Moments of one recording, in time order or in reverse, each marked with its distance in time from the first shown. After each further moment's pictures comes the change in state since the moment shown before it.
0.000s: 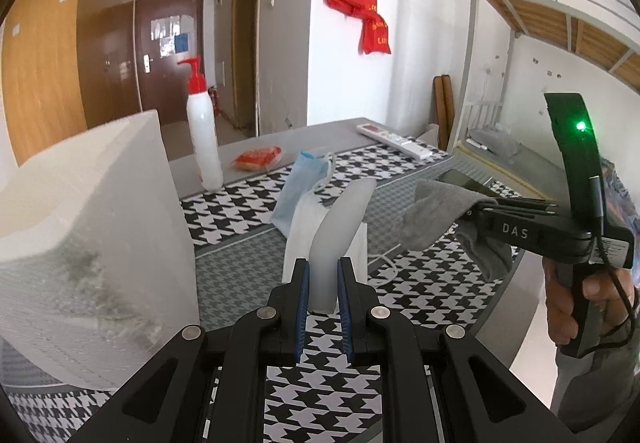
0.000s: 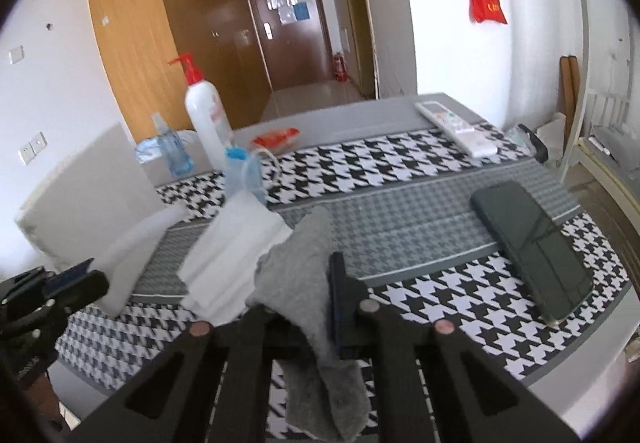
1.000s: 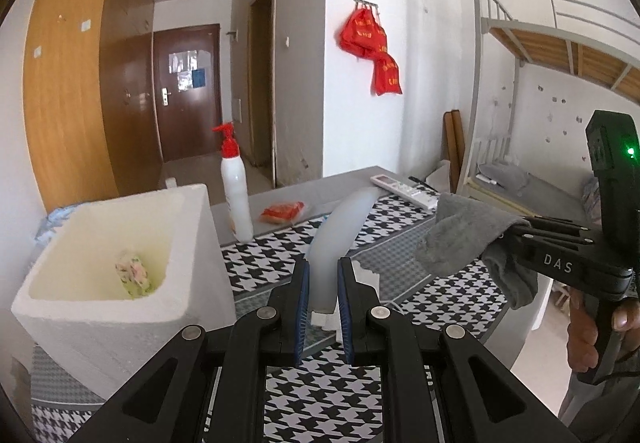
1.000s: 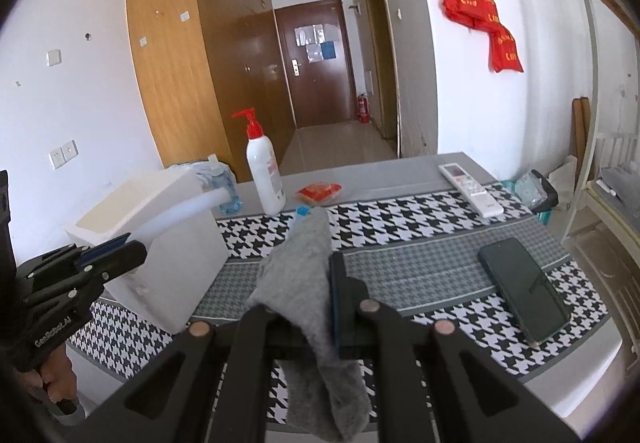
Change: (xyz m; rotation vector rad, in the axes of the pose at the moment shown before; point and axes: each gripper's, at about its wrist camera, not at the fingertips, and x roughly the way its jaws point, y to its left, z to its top) left arm -0.047 0.007 0.024 0.002 -0.140 0.060; right arm -0.062 0.040 0.019 -0.072 -0.149 0.045
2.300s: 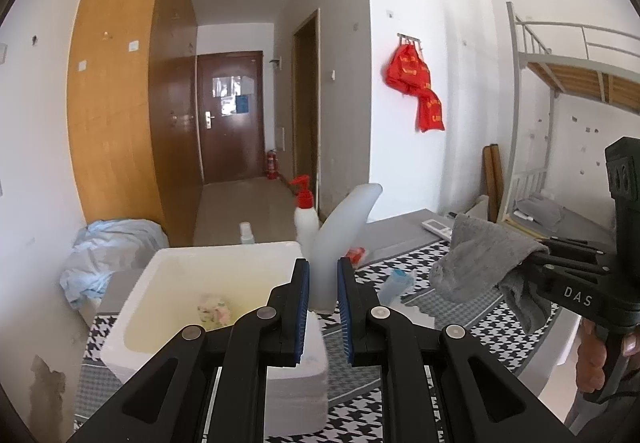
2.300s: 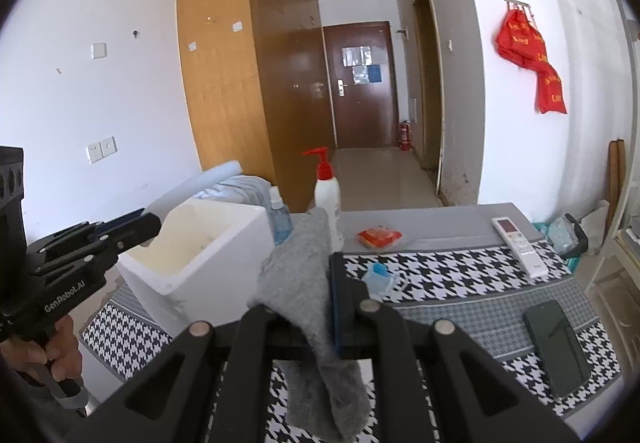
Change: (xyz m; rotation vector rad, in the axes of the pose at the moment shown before) left arm -0.036 0.042 0.021 -0.046 -0.111 0.151; right arm 0.007 0.060 0.038 -0.107 -0.068 0.132
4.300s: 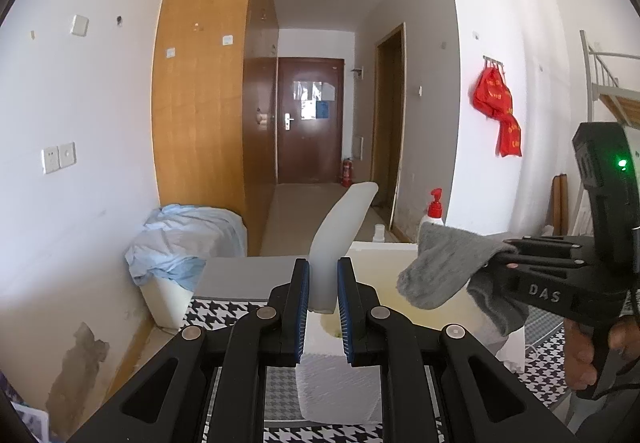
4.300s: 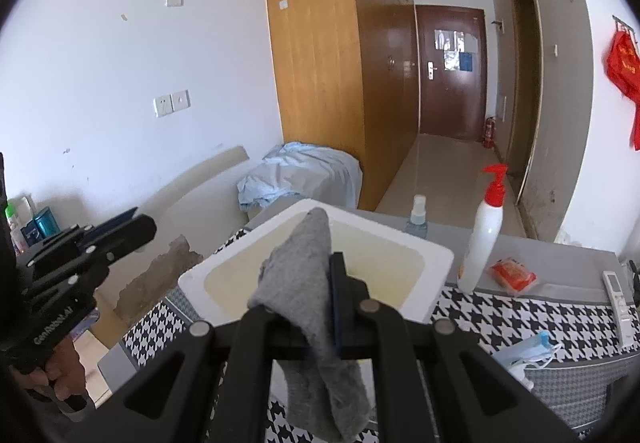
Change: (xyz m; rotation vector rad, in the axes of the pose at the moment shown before) left arm -0.036 0.107 -0.010 -0.126 -0.041 0.254; right arm 0.105 0.132 0.033 -0.168 0.122 0.252
